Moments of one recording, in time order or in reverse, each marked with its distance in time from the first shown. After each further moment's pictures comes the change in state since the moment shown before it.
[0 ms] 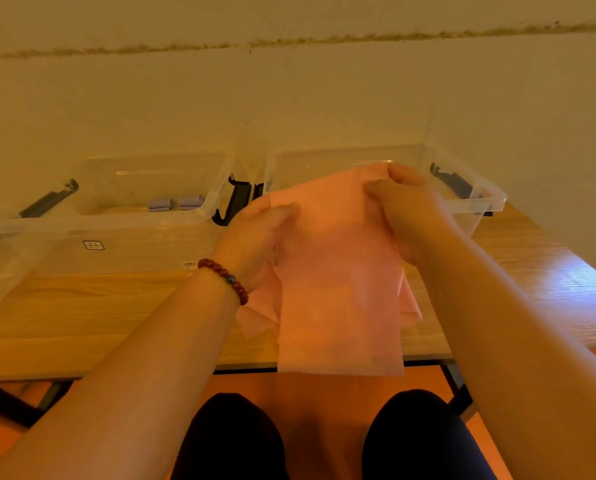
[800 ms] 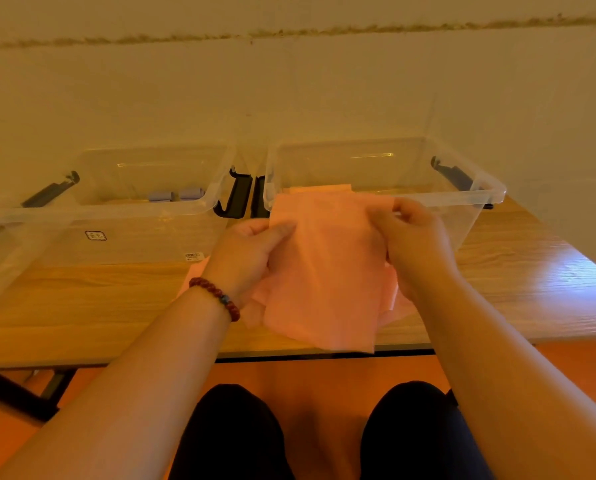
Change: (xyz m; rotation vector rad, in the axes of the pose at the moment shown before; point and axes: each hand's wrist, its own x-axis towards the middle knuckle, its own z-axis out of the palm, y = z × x) left_hand -0.021 -0.020 -0.015 0.169 0.084 -0.002; right_hand -0.038 0.035 -0.005 -0.005 0.076 0.012
